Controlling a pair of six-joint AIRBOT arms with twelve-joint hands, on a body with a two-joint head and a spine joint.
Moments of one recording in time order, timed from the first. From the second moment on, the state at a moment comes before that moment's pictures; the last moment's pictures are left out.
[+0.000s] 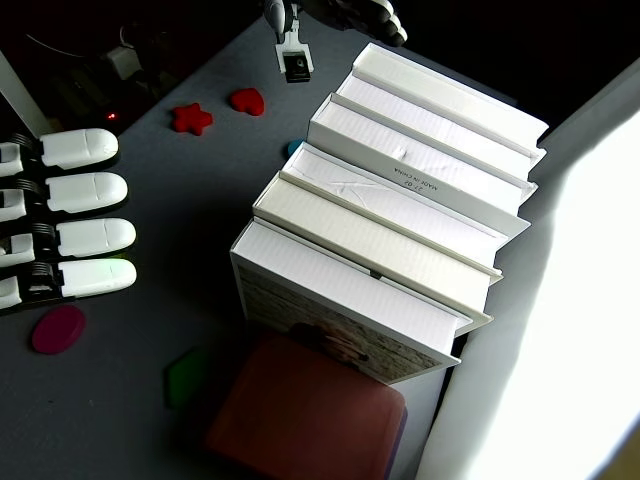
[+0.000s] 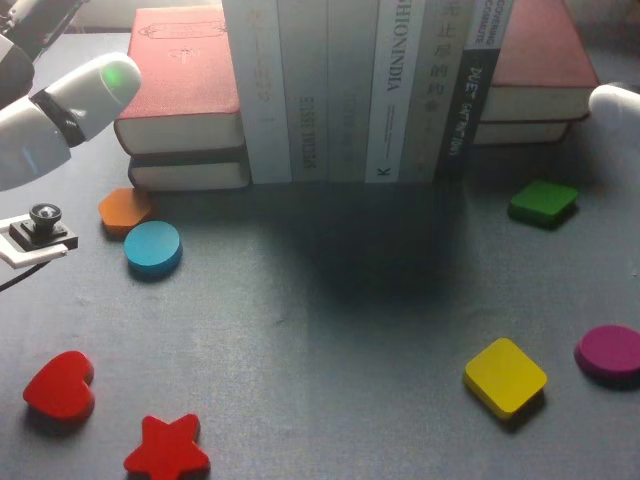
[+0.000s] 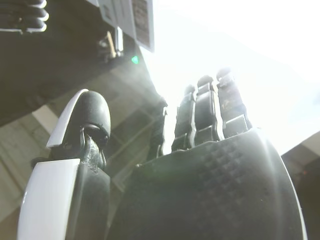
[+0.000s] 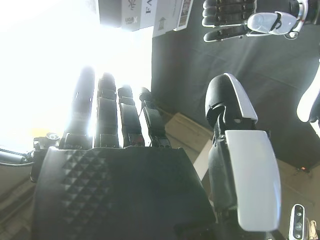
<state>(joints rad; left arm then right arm) 1.01 -1.13 1.38 -0.16 -1.44 0.12 -0.97 -0.79 1.03 0.05 1.20 -0.66</state>
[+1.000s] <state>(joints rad) 1.03 -1.14 1.39 -0.17 -1.43 0.12 -0.63 -0.93 1.19 -0.11 0.84 -0.67</state>
